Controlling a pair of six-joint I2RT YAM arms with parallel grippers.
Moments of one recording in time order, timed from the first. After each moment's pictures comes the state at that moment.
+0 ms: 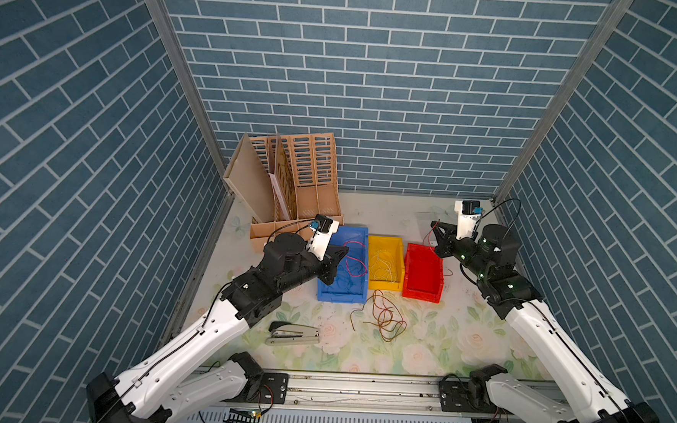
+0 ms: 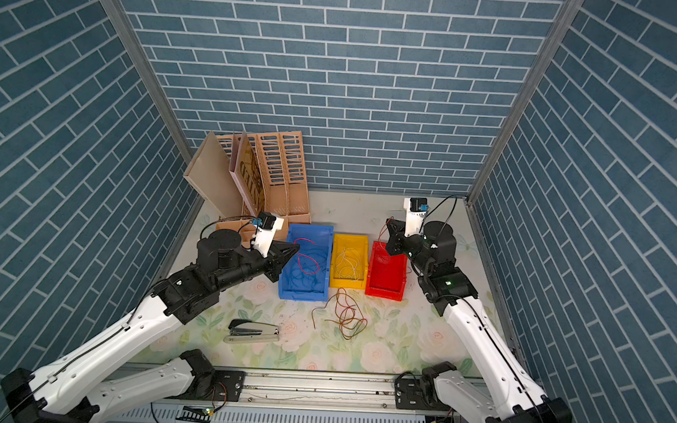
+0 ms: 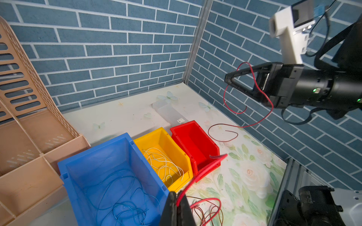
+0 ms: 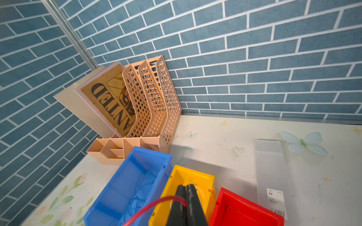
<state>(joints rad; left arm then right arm) -0.69 0.94 0.92 -0.27 0.15 -0.23 0.37 1.02 0.89 -0.10 -0.19 0.24</state>
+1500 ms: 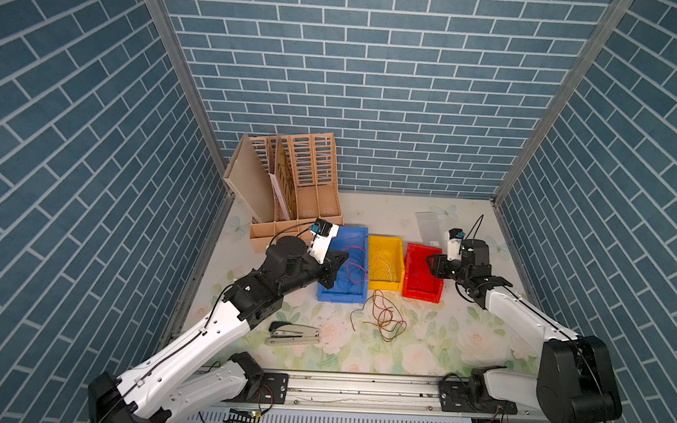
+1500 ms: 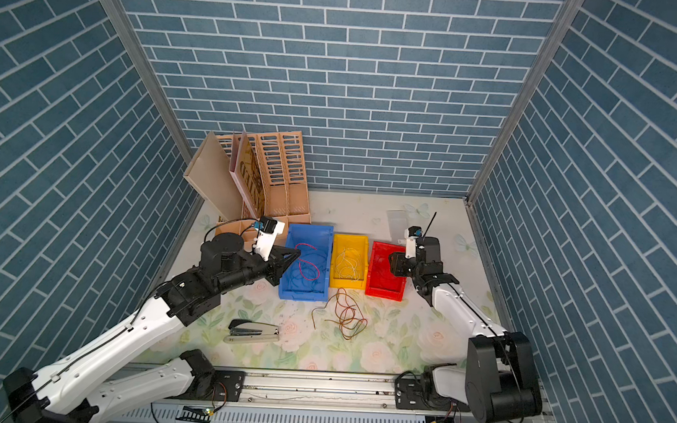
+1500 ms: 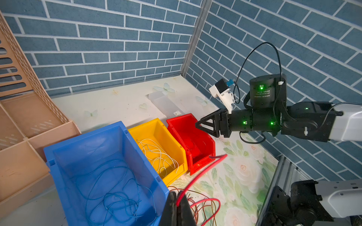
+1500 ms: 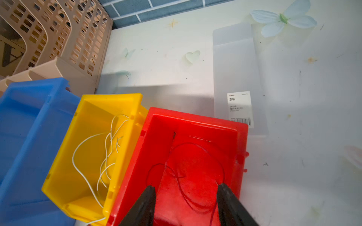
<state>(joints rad) -0.69 0.95 0.88 -0.26 0.18 -0.28 0.23 1.28 0.69 -0.11 -0.20 0.21</state>
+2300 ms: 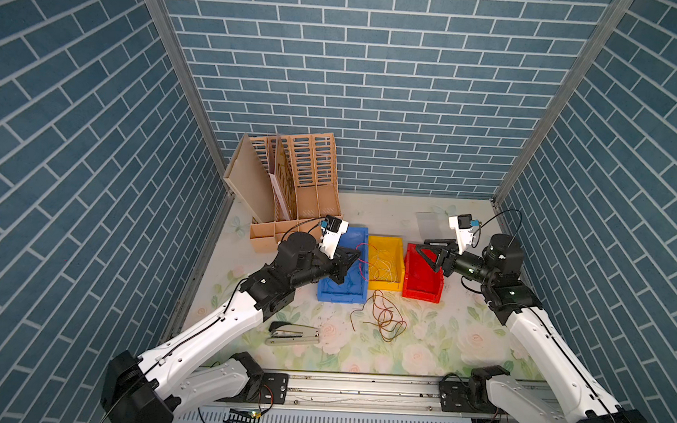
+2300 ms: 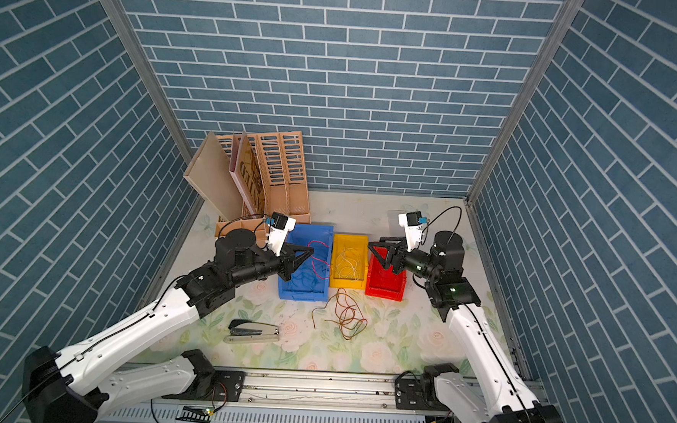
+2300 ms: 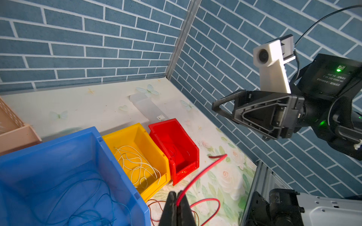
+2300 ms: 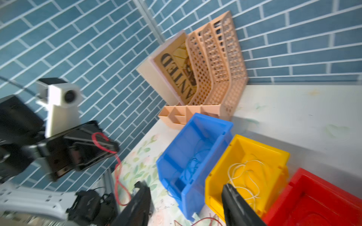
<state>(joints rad) -0.70 1.06 0.87 -0.09 0.28 -0.38 0.28 0.97 0.77 -0.03 -0.82 0.37</state>
